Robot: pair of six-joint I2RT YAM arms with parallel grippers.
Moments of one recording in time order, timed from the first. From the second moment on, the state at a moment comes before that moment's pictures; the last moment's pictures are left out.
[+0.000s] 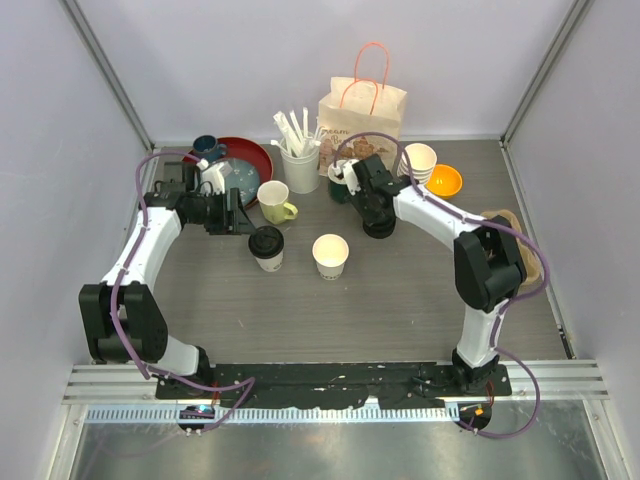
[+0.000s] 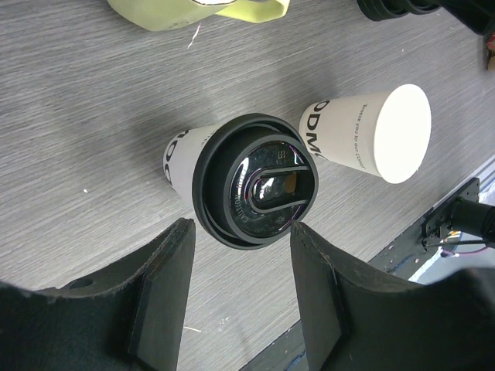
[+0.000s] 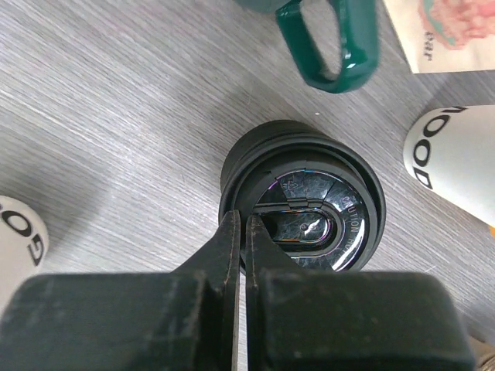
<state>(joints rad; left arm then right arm) -0.01 1.47 1.19 -0.72 0.64 -0.05 0.51 1.89 1.45 -0.53 0.12 -0.25</state>
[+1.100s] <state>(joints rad) -0.08 1.47 1.31 -0.76 0.61 -0.05 0.78 1.57 1.30 -0.51 -0.12 0.03</state>
